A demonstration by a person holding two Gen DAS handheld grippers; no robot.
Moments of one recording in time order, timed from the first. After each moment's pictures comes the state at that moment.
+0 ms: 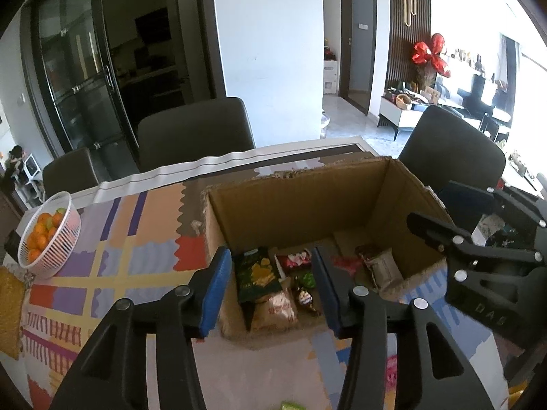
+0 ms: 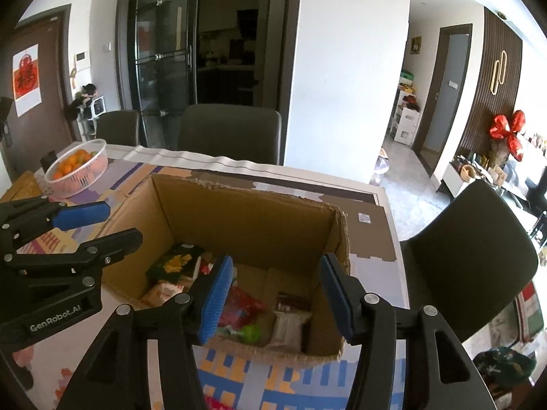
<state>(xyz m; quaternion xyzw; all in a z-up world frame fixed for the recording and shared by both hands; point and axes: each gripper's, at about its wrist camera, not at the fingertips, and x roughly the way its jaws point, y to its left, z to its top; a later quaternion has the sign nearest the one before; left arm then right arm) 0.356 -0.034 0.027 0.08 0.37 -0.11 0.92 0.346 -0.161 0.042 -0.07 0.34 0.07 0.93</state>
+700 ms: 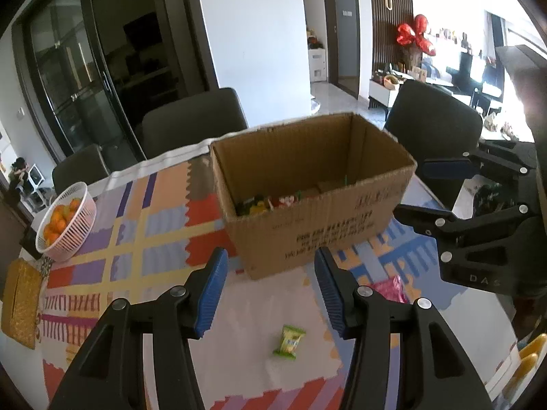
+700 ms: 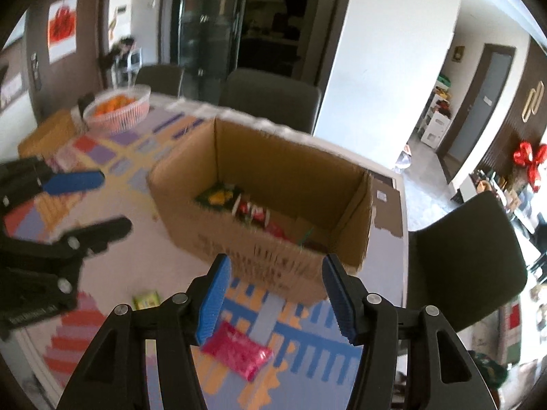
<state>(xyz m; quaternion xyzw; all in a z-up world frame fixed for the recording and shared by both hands) 0.263 -0.022 0.030 0.12 0.39 -0.12 0.91 0.284 -0.140 0.045 -0.15 0.40 0.13 0.89</state>
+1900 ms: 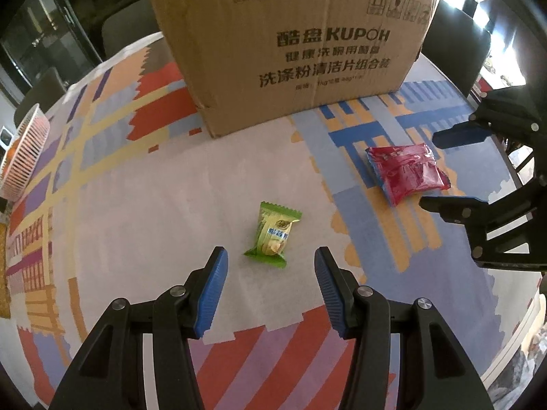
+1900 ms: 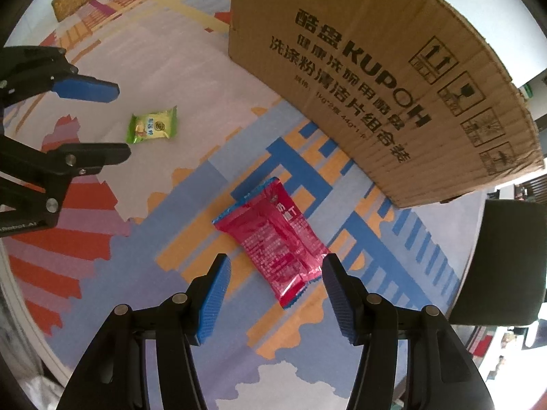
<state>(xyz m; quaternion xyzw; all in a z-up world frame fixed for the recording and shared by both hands) 0.256 -0.017 -0.110 0.13 0.55 -0.14 0.81 0.255 -0.119 -0.097 -0.28 0.57 0.22 0.74</state>
